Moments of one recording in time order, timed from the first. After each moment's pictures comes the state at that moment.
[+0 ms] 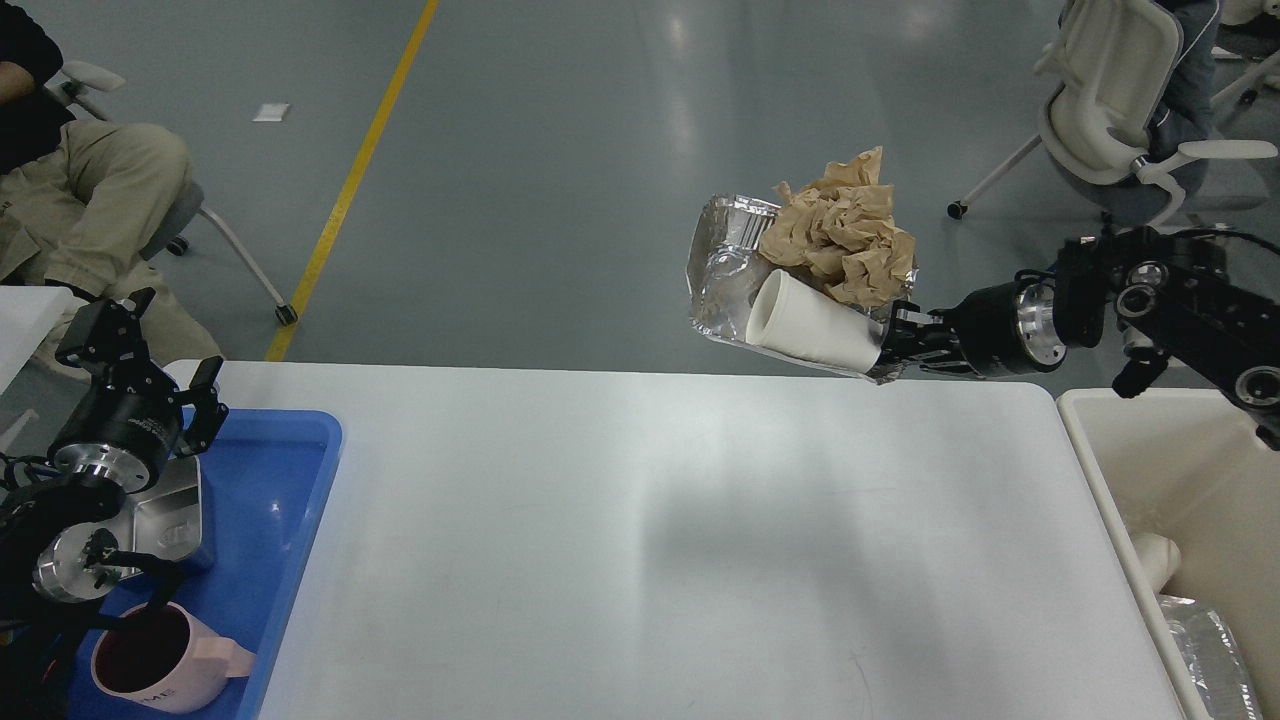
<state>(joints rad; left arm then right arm) -0.26 0.41 -1.25 -1.05 0.43 -0.05 -0.19 1.02 -0.58 0.44 0.99 -0.96 0.73 -0.10</state>
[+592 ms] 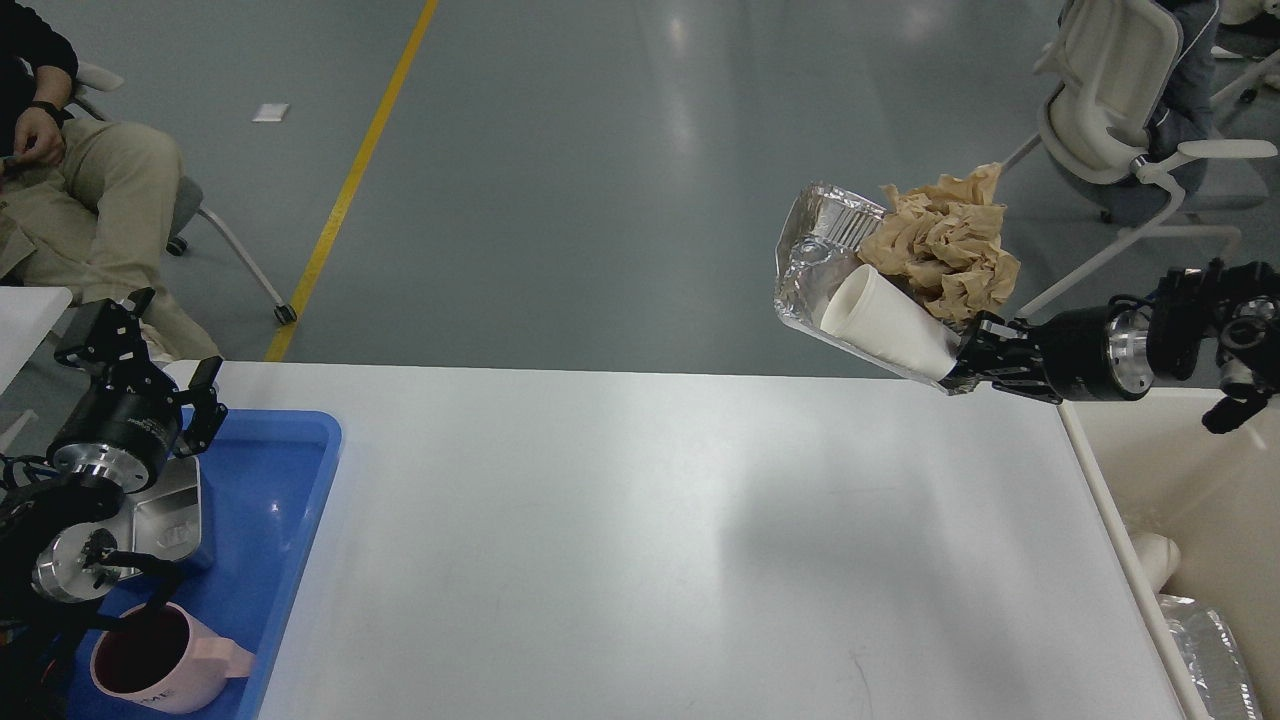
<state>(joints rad) -0.25 0.42 -1.25 -1.05 0.43 -0.05 -0.19 0.85 -0.73 0.61 1.04 -0.96 0.73 -0.09</state>
